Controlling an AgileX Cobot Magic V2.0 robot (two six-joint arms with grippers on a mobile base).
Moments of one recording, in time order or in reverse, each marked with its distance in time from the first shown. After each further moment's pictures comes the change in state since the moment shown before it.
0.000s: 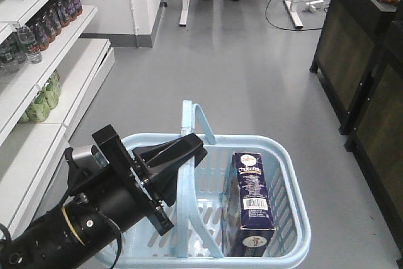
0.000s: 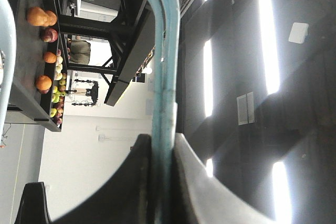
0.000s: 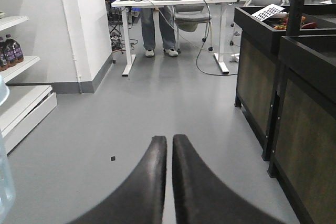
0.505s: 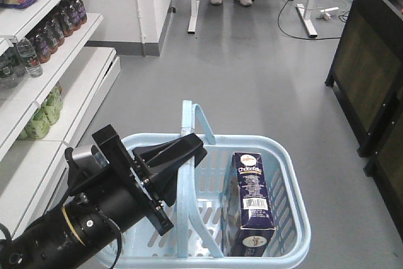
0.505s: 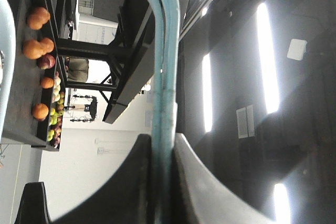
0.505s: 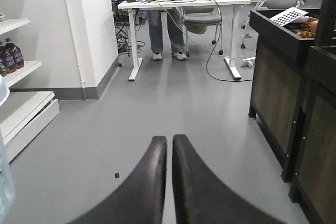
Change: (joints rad) left arm 0.000 0.000 0.000 0.001 0.000 0.000; right arm 0.000 0.000 0.000 0.000 0.000 0.000
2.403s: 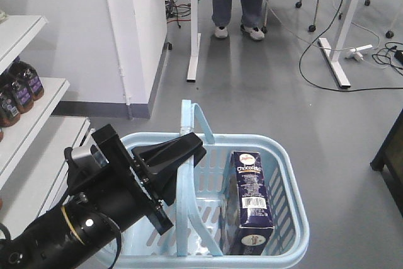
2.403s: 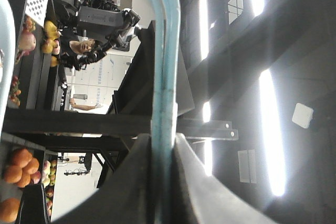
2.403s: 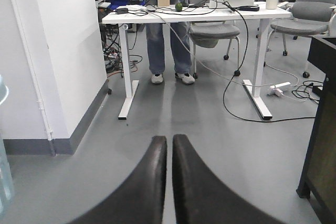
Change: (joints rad) left arm 0.000 0.000 0.000 -0.001 0.000 0.000; right arm 0.000 0.000 0.000 0.000 0.000 0.000
